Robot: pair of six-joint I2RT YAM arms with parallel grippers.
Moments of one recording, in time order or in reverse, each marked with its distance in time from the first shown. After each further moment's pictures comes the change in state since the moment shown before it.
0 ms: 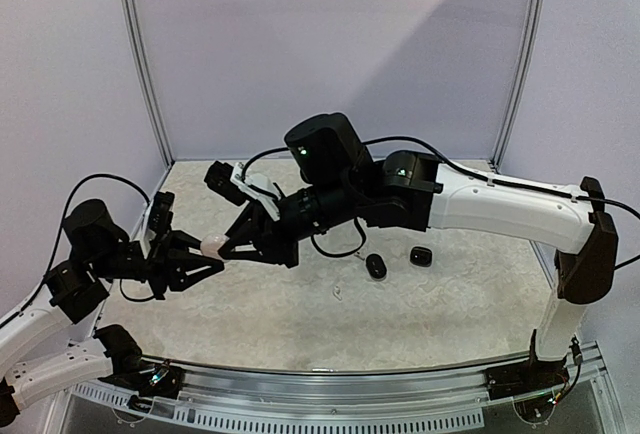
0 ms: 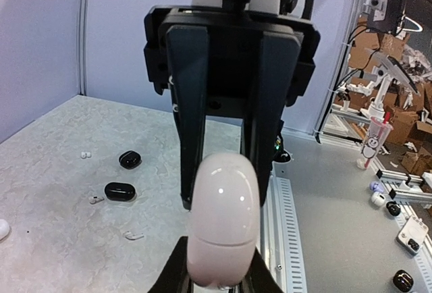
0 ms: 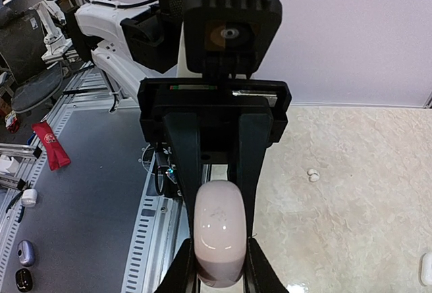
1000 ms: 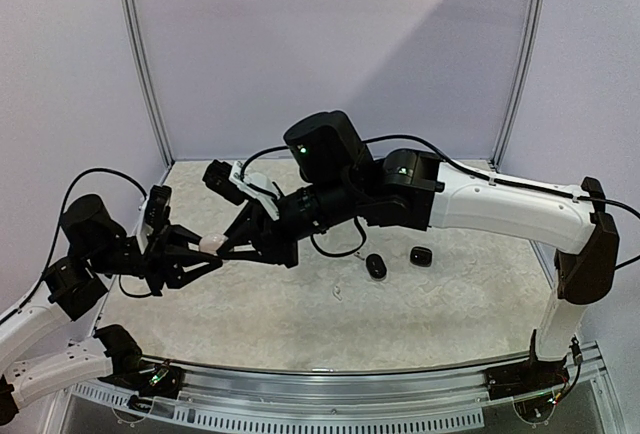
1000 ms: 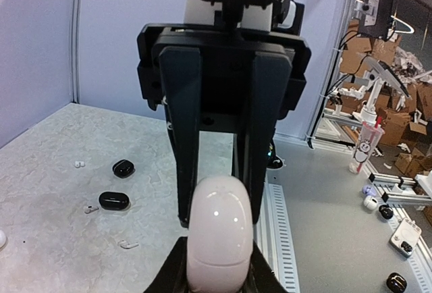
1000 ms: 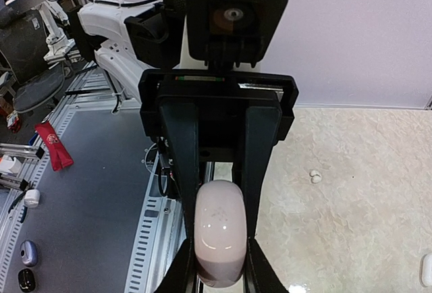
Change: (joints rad) left arm 0.000 0.018 0.028 0.025 0.030 -0.026; right arm 0.002 0.001 0.017 -0.014 0.010 0.000
